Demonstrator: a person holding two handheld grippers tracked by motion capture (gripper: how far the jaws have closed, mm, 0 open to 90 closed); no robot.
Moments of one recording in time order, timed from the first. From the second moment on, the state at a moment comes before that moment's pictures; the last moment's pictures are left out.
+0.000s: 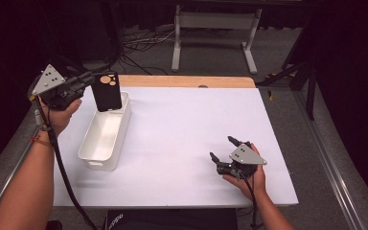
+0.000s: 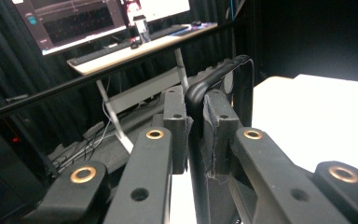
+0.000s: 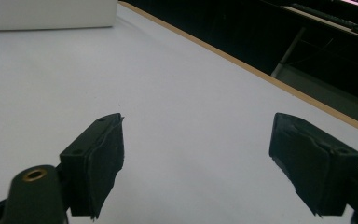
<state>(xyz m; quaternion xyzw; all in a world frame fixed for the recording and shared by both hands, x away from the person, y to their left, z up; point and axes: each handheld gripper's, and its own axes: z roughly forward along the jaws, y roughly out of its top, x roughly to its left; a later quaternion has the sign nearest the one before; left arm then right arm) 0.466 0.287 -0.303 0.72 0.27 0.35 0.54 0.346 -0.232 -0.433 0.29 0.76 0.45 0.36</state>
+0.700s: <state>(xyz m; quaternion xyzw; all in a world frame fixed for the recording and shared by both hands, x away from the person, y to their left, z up) 0.515 0.282 -0.351 0.74 0.28 0.33 0.52 0.344 -0.231 -0.435 0.30 0.77 0.44 0.35</state>
